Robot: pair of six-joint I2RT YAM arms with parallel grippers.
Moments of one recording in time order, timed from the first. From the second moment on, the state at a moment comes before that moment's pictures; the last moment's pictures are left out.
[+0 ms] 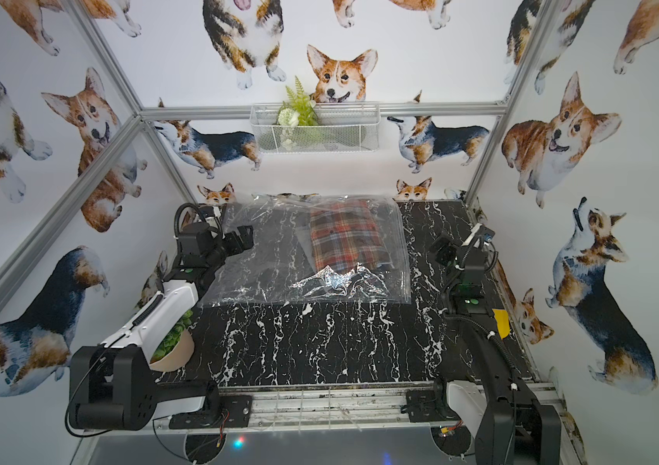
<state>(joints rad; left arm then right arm) -0.11 1.34 0.94 0.02 0.12 -0.37 -0.02 0.98 0.64 0.09 0.22 0.53</state>
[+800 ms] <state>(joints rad) -0.94 2.56 2.64 -0.65 -0.19 -0.30 0.01 0.58 1.07 -0.62 0.38 0.68</state>
